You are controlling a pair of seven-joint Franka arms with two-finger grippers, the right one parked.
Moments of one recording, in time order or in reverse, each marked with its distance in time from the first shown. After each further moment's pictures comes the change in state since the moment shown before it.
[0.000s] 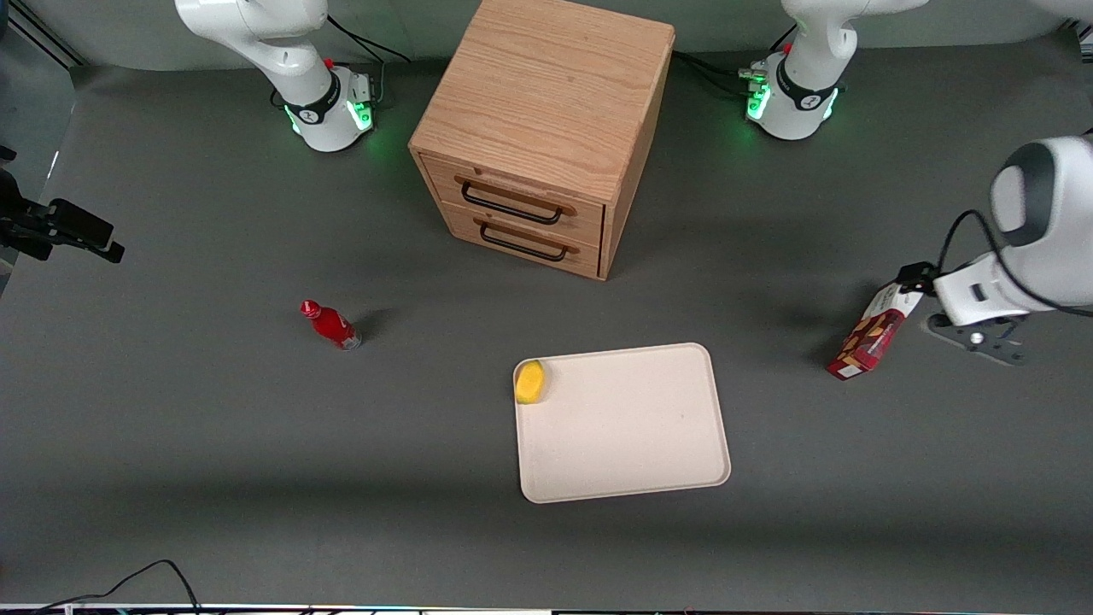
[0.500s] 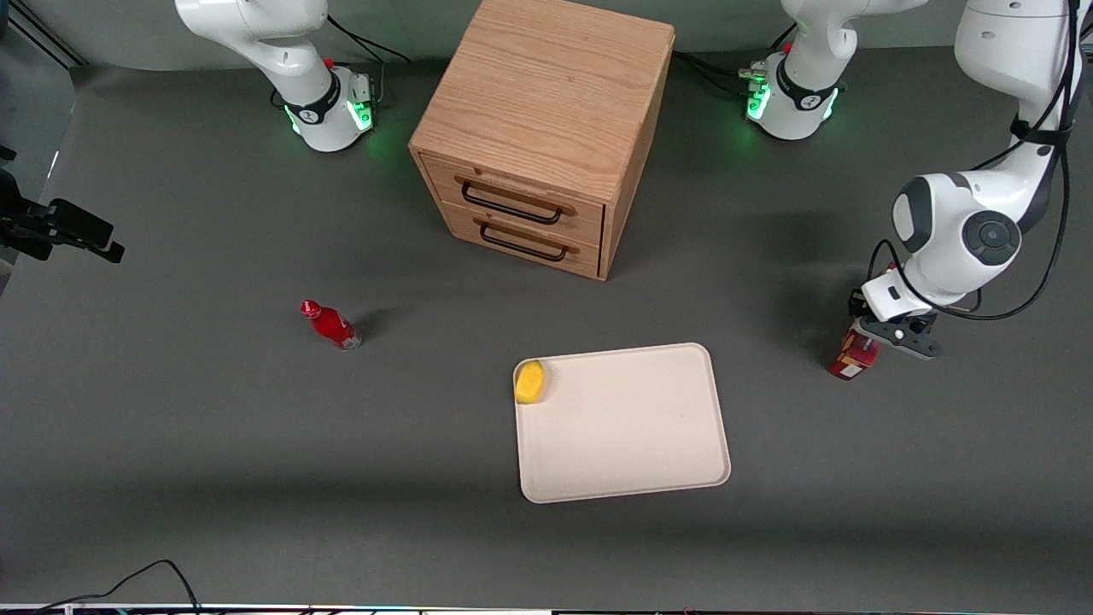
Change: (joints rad) arm 0.006 0.082 0.008 -0.192 -0.035 0.423 0.001
